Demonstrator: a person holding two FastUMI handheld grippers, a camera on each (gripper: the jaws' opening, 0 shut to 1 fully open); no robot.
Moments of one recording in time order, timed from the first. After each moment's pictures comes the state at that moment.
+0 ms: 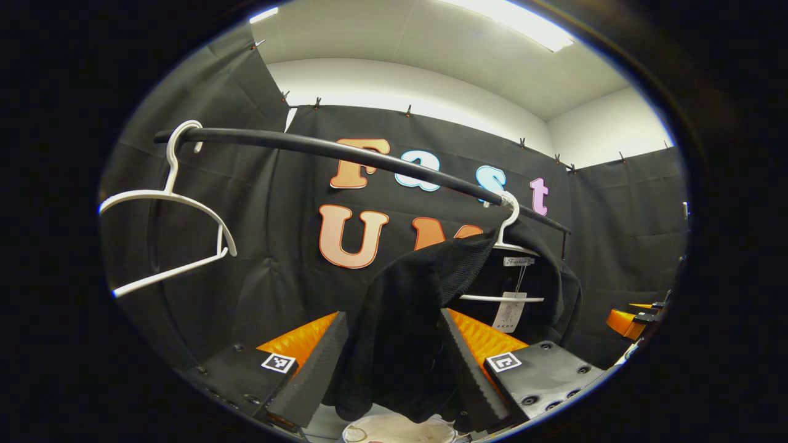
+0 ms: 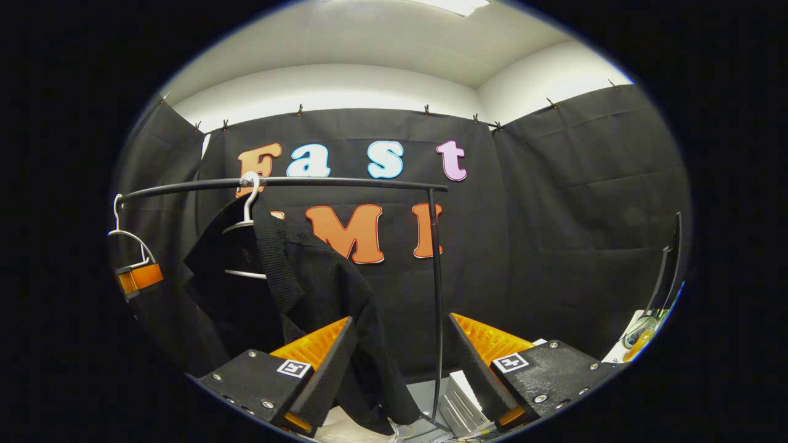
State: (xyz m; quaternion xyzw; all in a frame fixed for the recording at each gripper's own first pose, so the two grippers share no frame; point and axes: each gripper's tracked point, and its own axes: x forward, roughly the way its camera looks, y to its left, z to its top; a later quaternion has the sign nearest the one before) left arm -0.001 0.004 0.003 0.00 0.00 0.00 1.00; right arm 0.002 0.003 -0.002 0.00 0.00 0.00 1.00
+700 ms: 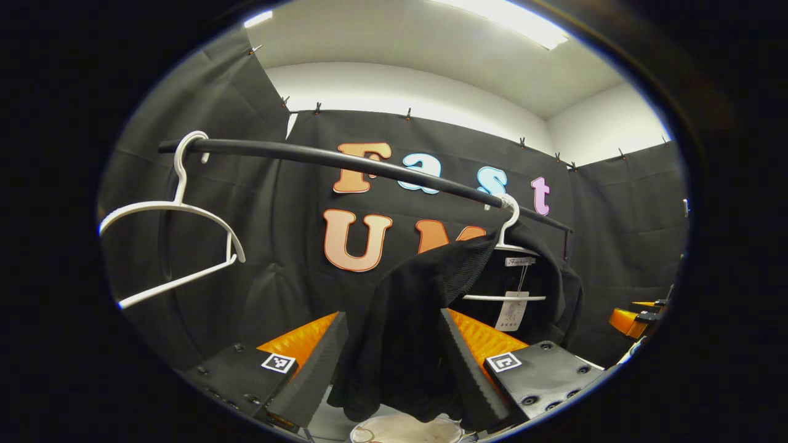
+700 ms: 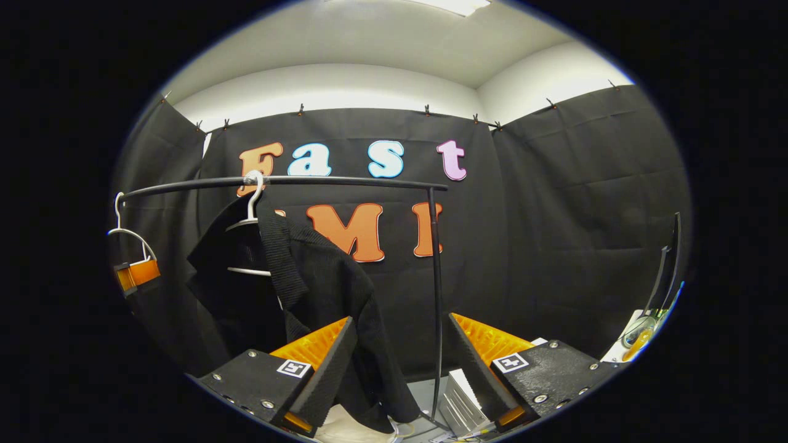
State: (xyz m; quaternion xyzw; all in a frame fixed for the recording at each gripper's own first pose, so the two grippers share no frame) left arm -0.003 0.004 0.005 0.01 0.00 0.01 1.00; right arm -0.009 0.006 -0.006 0.00 0.01 0.00 1.00
